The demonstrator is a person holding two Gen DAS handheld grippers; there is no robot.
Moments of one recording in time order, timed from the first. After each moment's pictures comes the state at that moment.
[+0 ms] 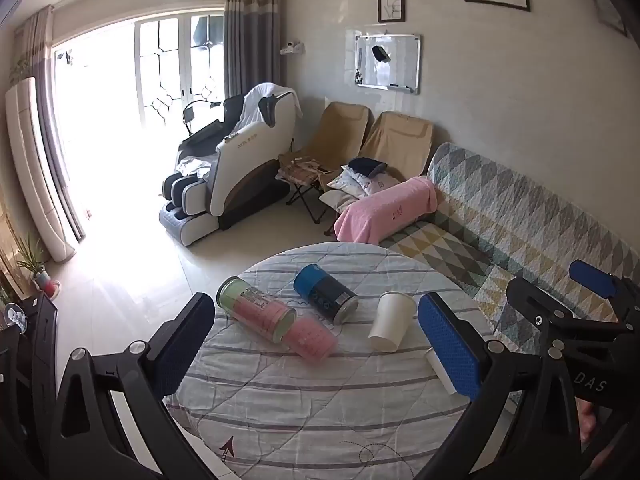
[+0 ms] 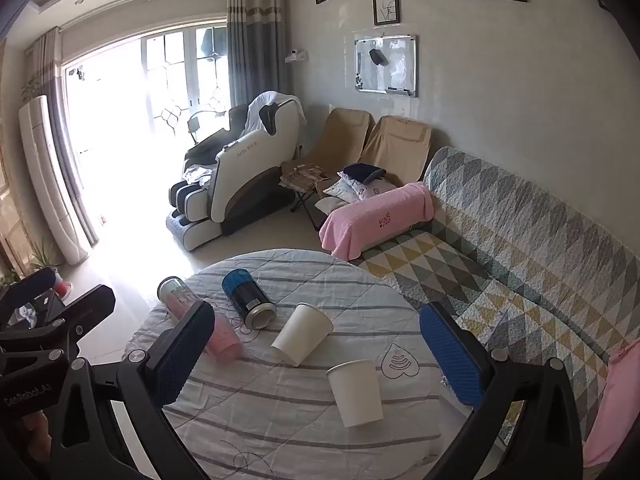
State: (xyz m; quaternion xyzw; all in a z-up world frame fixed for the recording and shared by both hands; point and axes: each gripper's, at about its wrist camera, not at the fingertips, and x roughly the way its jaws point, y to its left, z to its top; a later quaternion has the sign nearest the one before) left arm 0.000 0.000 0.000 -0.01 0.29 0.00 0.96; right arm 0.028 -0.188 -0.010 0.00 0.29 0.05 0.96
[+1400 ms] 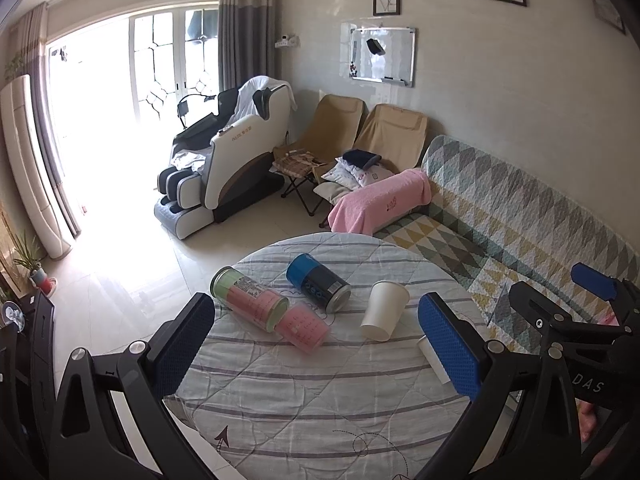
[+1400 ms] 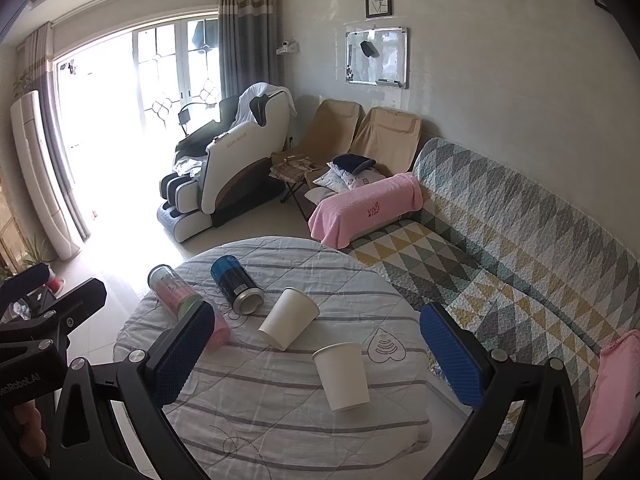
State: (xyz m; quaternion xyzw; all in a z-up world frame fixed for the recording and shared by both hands) left arm -0.006 -0.005 -0.005 -0.01 0.30 -0.01 0.95; right arm 0.015 -0.197 -0.013 -0.01 0.31 0.03 0.95
